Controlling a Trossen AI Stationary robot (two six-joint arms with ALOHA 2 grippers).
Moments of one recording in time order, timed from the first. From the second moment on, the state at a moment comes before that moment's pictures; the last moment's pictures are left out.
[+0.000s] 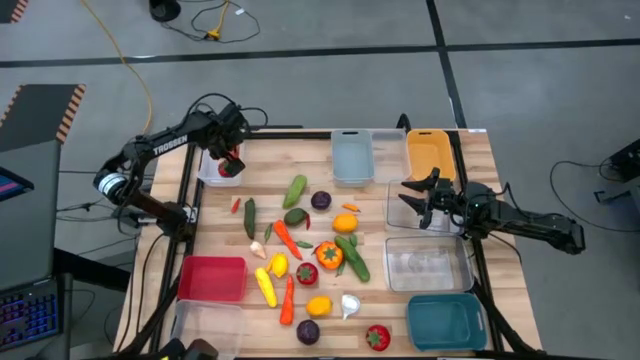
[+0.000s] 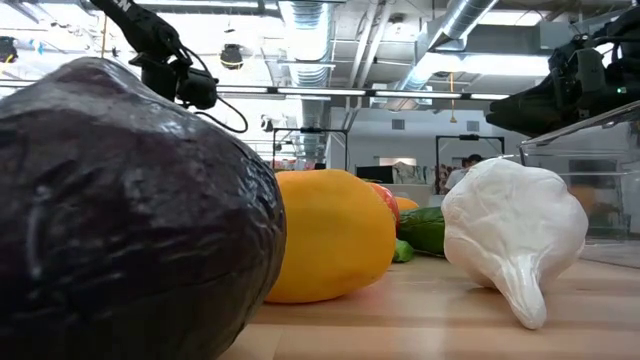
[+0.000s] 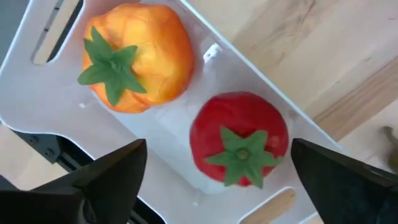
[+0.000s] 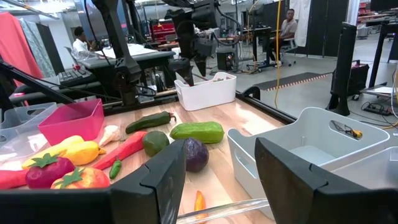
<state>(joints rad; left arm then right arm) 0.95 1.45 1.04 -1.01 -0.16 0.20 -0.25 0.05 0.01 0.03 0.08 0.11</state>
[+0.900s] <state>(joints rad) 0.64 1.45 1.25 -1.34 -0.01 -0.09 -0.25 0.05 0.01 0.03 0.08 0.11</state>
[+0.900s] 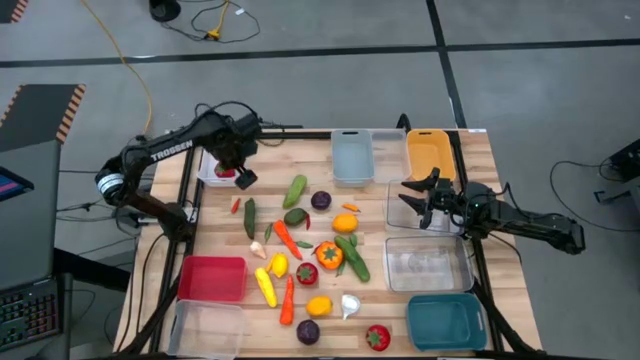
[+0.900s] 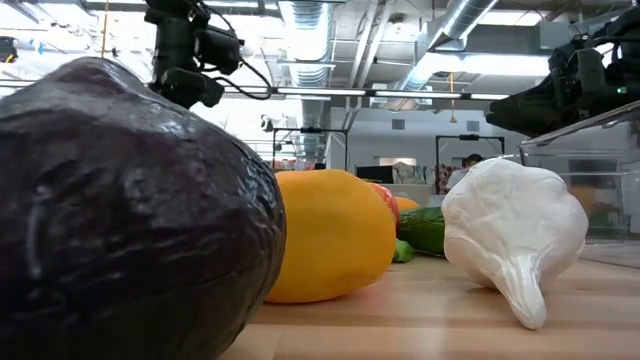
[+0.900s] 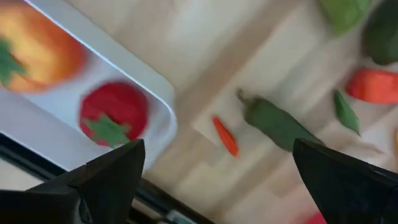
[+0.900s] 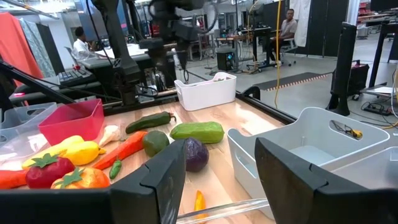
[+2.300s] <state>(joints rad) 0.06 1.45 0.90 -0.98 -0.11 -1.08 -0.25 0.05 0.01 0.04 0.08 0.11</state>
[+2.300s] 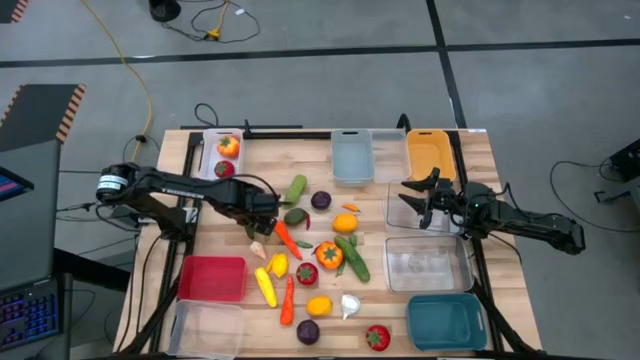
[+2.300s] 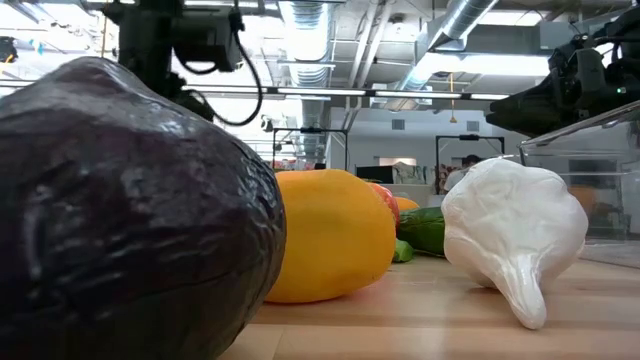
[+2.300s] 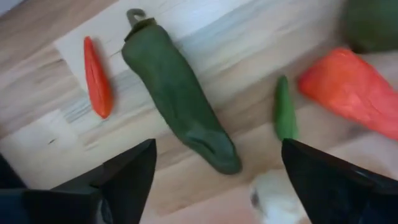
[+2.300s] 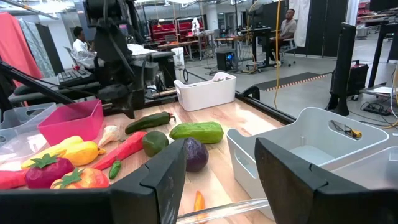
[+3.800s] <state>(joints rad) 0.08 1.45 0.84 -0.74 -0.12 -0.86 -0.25 0.05 0.01 0.04 0.08 0.11</state>
